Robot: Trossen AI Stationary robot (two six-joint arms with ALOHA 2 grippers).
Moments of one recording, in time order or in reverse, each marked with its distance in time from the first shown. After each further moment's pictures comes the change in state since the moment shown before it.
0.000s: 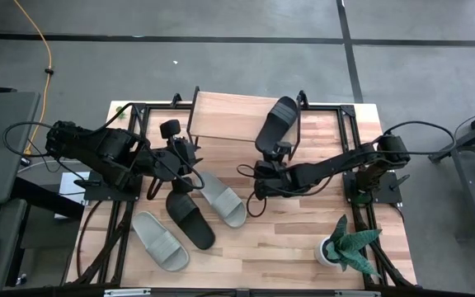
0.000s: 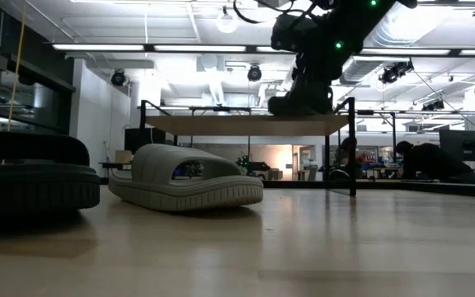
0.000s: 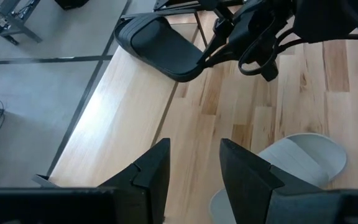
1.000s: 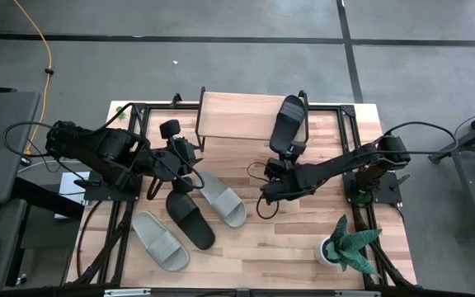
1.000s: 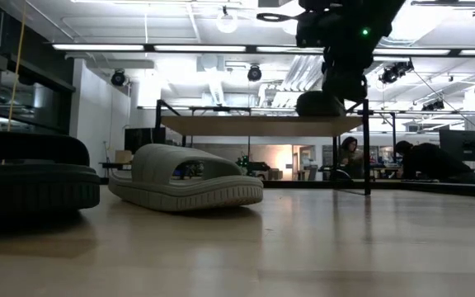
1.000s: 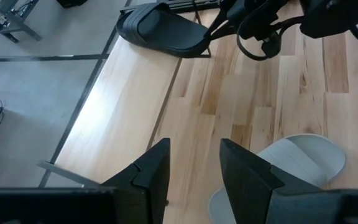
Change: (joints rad) left arm 0.000 0.000 0.000 -0.003 0.001 -0.012; right arm 0.035 0.001 0.100 -0.547 -0.031 0.398
